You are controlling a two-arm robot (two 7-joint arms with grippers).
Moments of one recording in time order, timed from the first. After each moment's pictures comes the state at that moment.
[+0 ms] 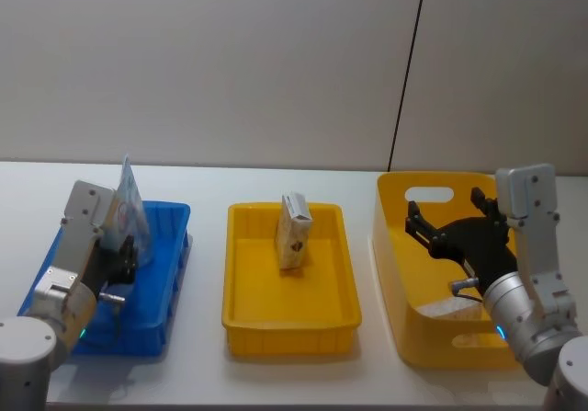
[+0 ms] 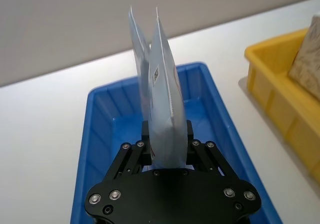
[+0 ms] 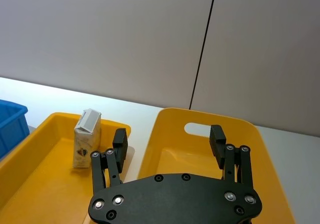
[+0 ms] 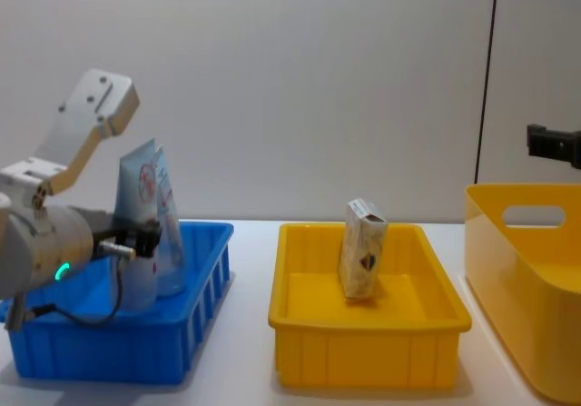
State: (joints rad) left arm -0.46 0.20 0.35 -1.24 -0.11 0.25 0.02; right arm 0.16 0.18 -0.11 -1.67 0.04 0.21 0.07
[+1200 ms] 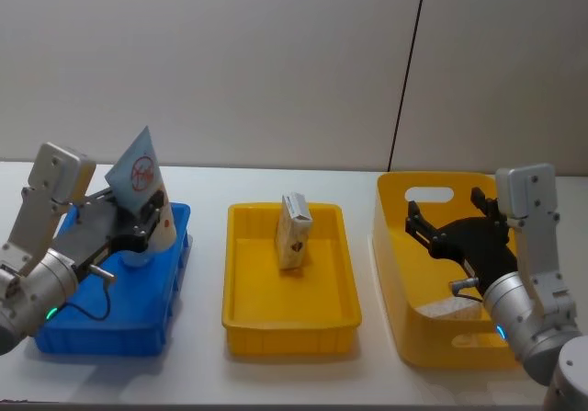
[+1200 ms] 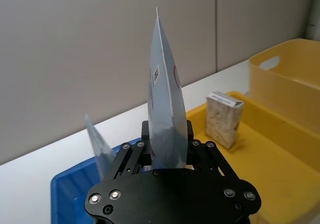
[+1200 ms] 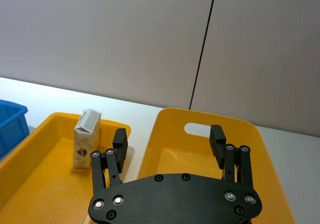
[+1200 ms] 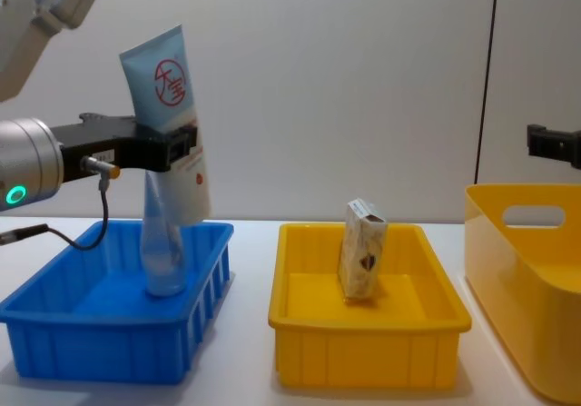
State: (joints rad) left arm -0.41 0.33 0.30 -1.43 -0.23 0.07 -0.32; right arm 0.16 0.18 -0.11 -1.67 0.04 0.21 0.07
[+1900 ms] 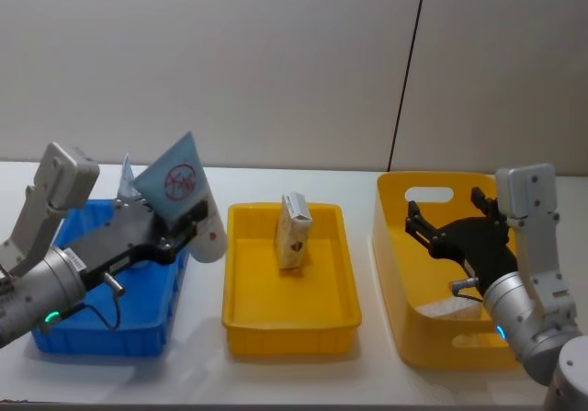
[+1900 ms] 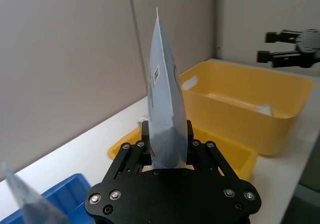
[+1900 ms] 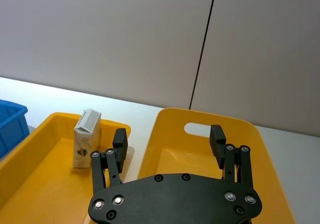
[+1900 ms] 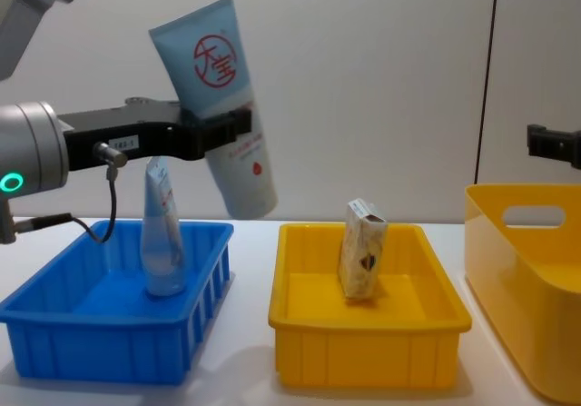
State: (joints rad) left arm -0.46 0.37 0.34 -1.40 -0.37 -0.02 -0.62; right arm 0.16 0.18 -0.11 -1.67 0.04 0.21 0.07
